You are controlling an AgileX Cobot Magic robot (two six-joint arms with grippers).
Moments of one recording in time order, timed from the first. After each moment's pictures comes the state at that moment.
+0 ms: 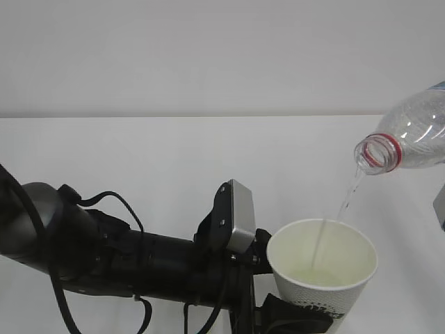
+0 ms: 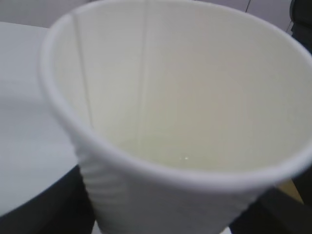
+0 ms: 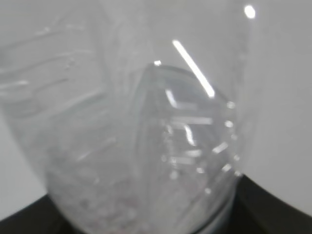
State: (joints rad) left arm -0.77 2.10 -0.82 0.96 -1.10 -0.48; right arm 0.11 1.09 -0.25 -0.15 -0.75 -1.34
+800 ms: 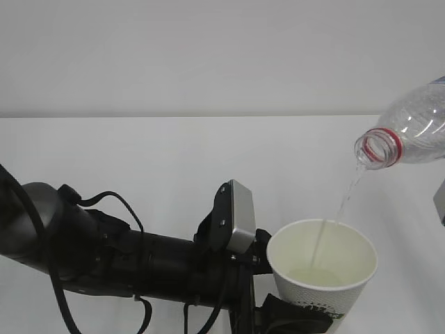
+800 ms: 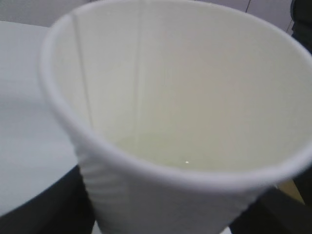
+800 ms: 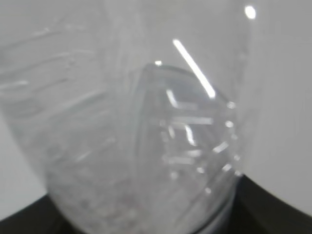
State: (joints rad) left arm -0.77 2.10 -0.82 0.96 -1.10 -0.48; right arm 0.11 1.09 -0.26 -0.15 -0.75 -1.34
